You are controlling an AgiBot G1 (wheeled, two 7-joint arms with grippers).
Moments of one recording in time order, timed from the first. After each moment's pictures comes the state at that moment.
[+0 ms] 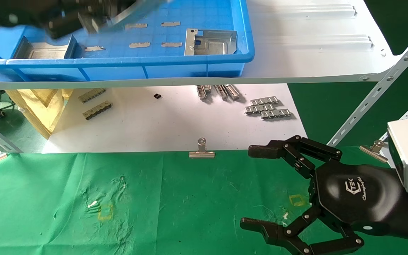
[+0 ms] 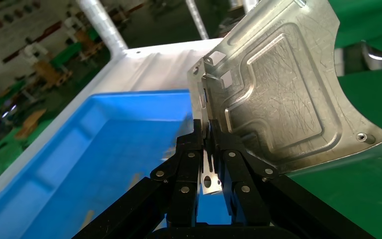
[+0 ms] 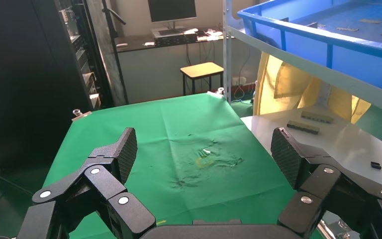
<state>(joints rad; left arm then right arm) -2.05 0.88 0.58 -0.47 1.12 1.61 0.13 1.09 -0.57 -0.37 1.25 -0.66 -1.45 0.13</state>
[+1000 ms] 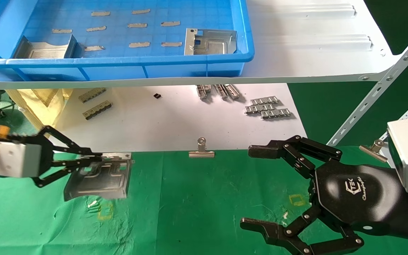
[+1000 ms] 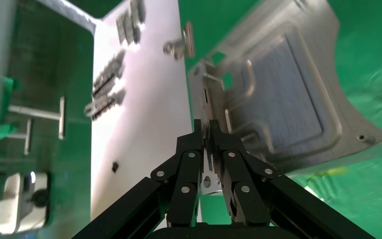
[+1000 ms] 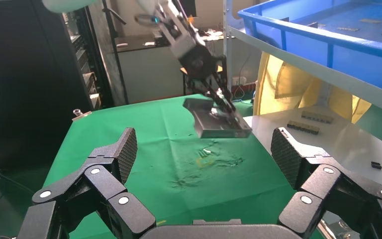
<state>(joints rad) -1.67 0.55 0.93 -0.96 1.08 1.30 0.55 1.09 -0.57 -0.37 1.25 -0.66 -1.45 0.13</state>
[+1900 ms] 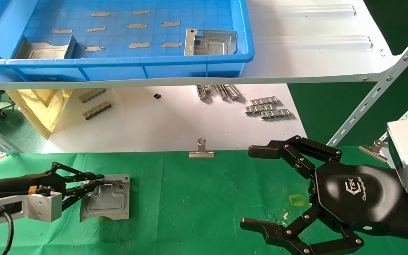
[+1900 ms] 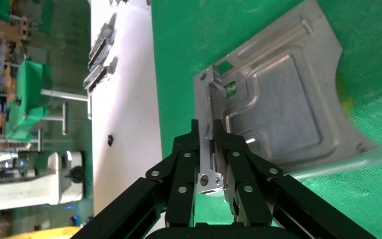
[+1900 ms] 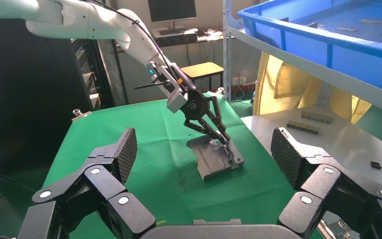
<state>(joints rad) -1.28 0.53 0.86 -0.92 0.89 1.07 0.94 1.09 -0.57 -0.37 1.25 -0.66 -1.45 0.13</state>
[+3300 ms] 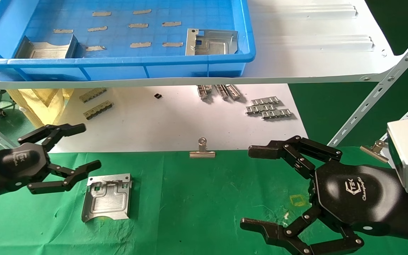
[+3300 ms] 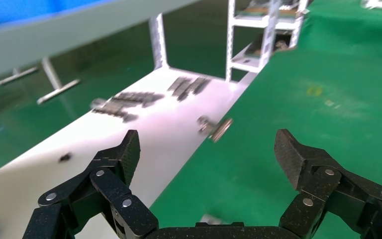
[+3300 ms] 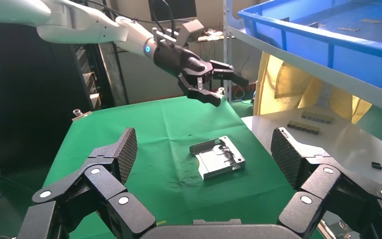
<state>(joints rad) -1.30 0.62 0.75 -0.59 0.55 1.50 0.40 1.09 -0.57 -0.38 1.25 -0.66 -1.45 0.13</state>
